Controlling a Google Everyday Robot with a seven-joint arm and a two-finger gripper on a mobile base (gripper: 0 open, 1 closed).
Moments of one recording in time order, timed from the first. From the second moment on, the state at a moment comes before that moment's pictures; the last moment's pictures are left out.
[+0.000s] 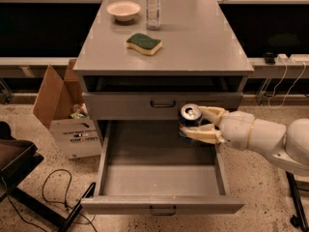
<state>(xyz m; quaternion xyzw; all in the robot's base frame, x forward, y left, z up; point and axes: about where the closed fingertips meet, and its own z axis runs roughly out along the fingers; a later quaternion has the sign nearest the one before) 0.516 -0.121 0.778 -0.42 0.66 0.26 0.57</state>
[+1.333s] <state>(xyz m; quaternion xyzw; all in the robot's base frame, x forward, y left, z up) 0.593 0.024 0.558 -0.44 0.60 0.41 0.53</state>
